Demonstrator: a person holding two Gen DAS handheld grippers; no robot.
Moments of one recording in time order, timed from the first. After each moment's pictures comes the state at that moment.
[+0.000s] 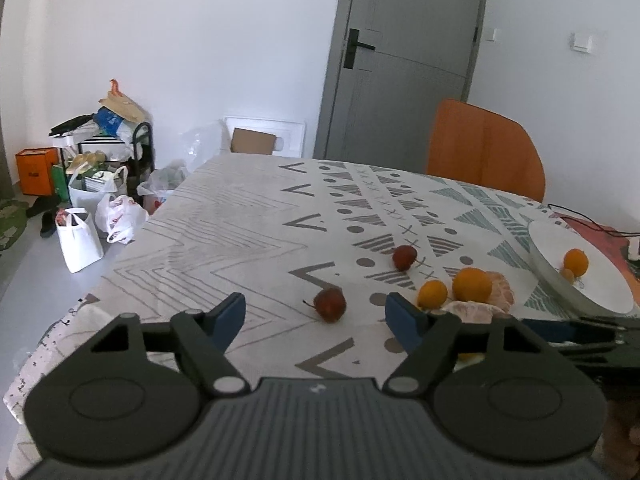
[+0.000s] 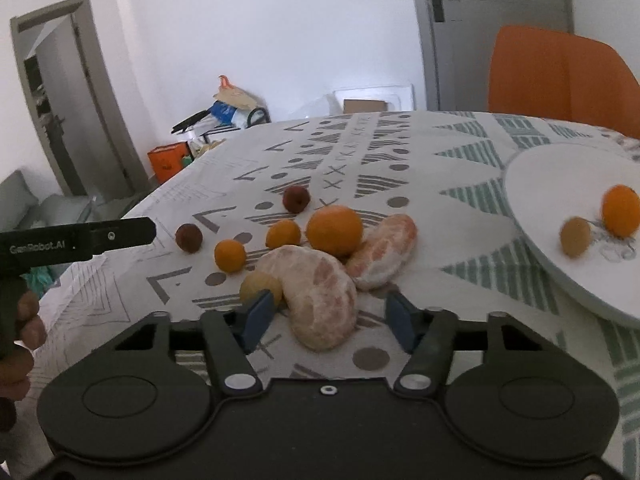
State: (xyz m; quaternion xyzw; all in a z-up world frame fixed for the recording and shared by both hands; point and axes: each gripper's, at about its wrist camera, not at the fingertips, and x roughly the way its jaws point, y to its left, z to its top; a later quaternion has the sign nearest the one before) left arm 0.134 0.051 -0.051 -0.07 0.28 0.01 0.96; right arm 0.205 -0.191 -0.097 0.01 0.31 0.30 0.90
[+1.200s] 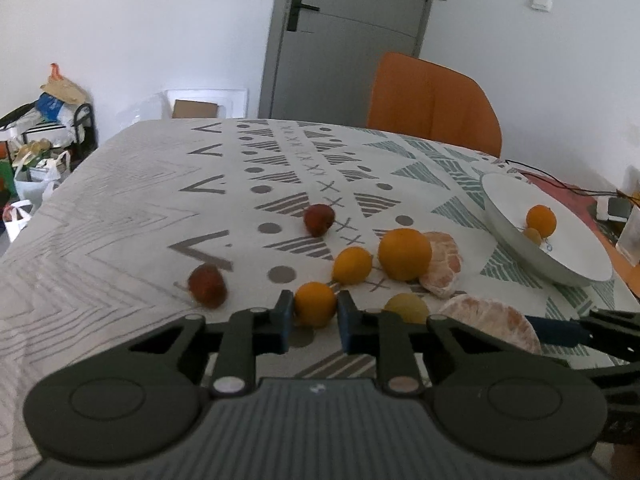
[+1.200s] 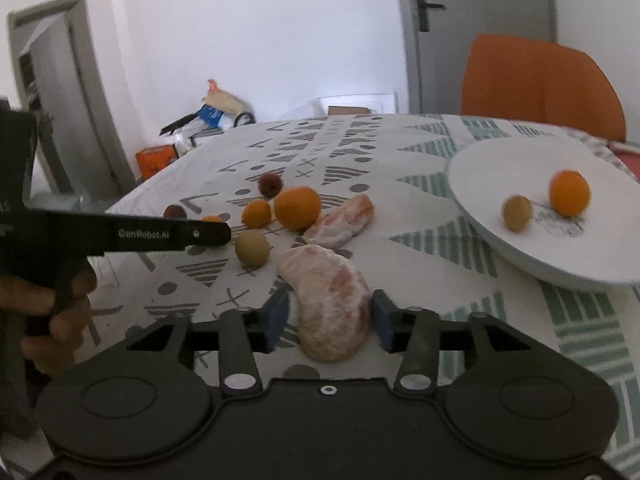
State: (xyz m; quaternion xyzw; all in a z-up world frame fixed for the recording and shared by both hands) left arm 0.170 0.001 -0.077 -0.06 0.32 -0.06 0.94; right arm 0.180 -0.224 -0.099 -0.01 0.30 0.28 0.91
